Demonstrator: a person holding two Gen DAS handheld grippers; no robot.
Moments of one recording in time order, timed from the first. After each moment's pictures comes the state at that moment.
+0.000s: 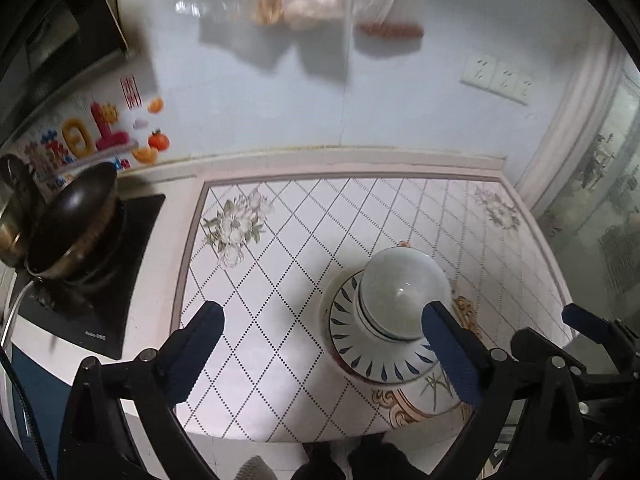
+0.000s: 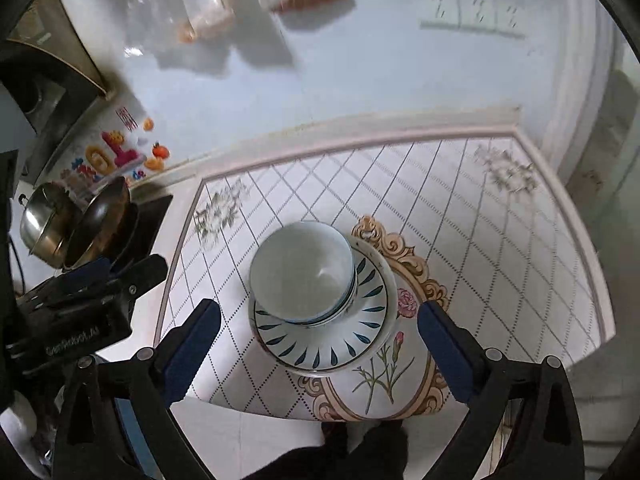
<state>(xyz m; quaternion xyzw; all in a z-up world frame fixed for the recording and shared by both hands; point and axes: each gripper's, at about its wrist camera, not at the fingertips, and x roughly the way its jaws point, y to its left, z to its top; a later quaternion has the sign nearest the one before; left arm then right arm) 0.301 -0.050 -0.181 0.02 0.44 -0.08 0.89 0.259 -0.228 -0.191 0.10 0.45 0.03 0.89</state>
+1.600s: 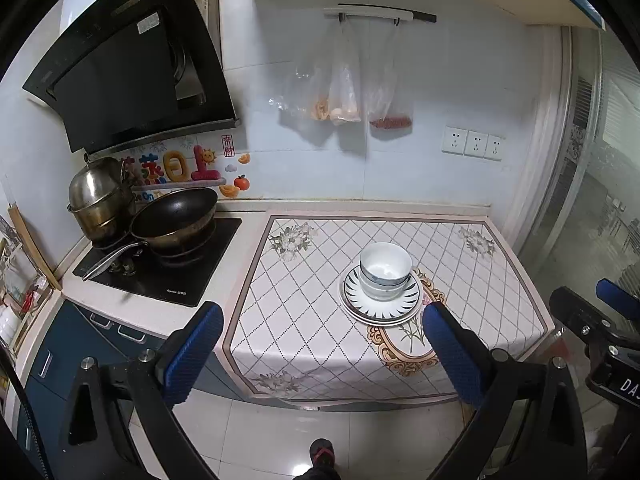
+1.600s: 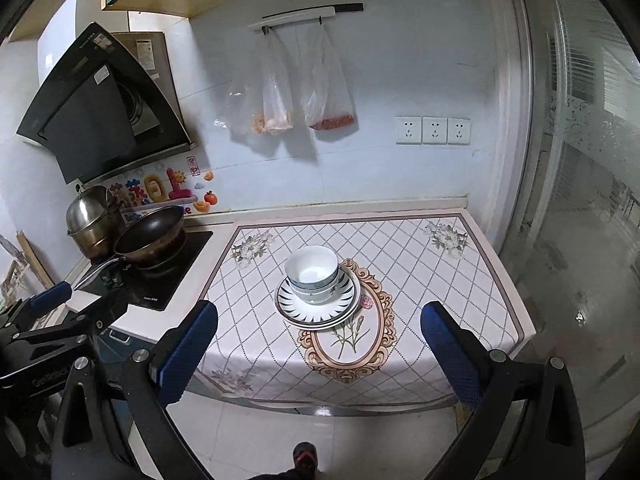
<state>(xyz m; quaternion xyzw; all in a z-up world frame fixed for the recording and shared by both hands) 0.036 -0.040 -0.082 0.00 0.32 0.00 0.95 -0.026 -0.241 -0.061 0.04 0.30 0.04 0.95</state>
